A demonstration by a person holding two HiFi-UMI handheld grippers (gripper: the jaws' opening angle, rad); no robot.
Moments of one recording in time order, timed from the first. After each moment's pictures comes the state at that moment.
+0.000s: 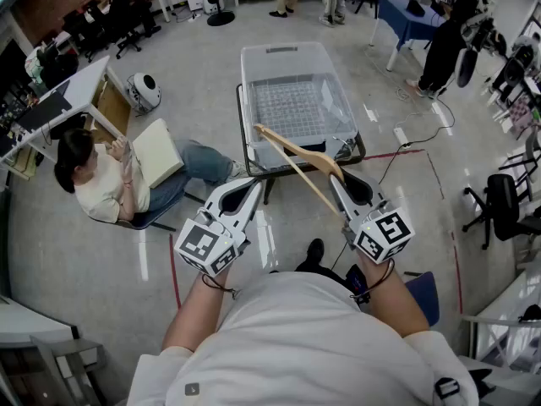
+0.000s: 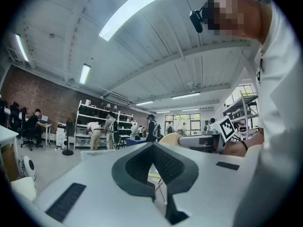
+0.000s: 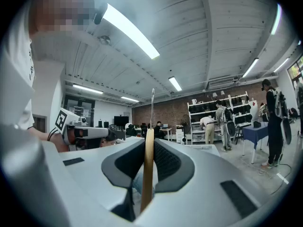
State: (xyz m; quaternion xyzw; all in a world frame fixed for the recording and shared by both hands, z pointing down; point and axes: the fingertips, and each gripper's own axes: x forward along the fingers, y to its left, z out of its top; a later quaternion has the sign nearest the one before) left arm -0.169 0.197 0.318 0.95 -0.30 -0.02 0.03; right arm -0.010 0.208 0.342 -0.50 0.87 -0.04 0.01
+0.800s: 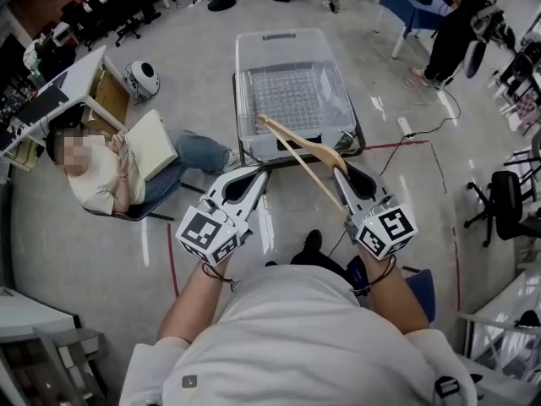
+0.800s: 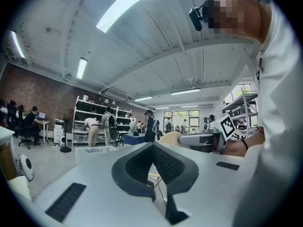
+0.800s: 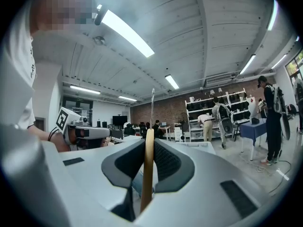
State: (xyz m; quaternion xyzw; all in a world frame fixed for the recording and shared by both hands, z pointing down) left arm -0.118 0.164 0.331 0.96 -0.29 0.00 0.04; right arm 0.035 0.179 0.355 -0.50 0.87 -0.05 0.01
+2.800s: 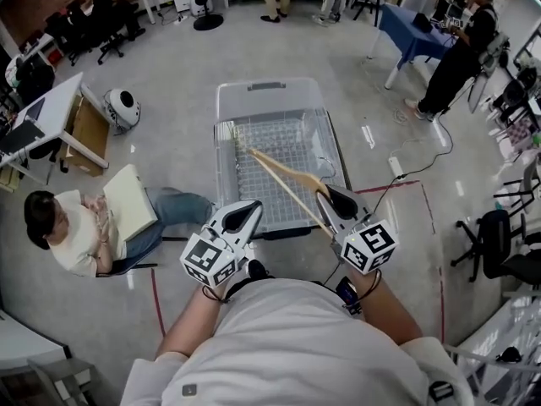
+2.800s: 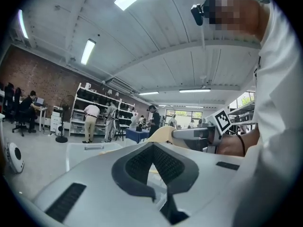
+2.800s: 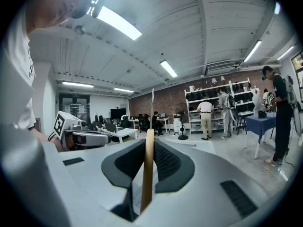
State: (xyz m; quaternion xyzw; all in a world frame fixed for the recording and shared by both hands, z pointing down) left arm -0.052 -0.080 0.384 0.96 -0.28 0.01 0.09; right arm 0.088 -0.081 0.384 -0.49 0.87 -0.10 -0.04
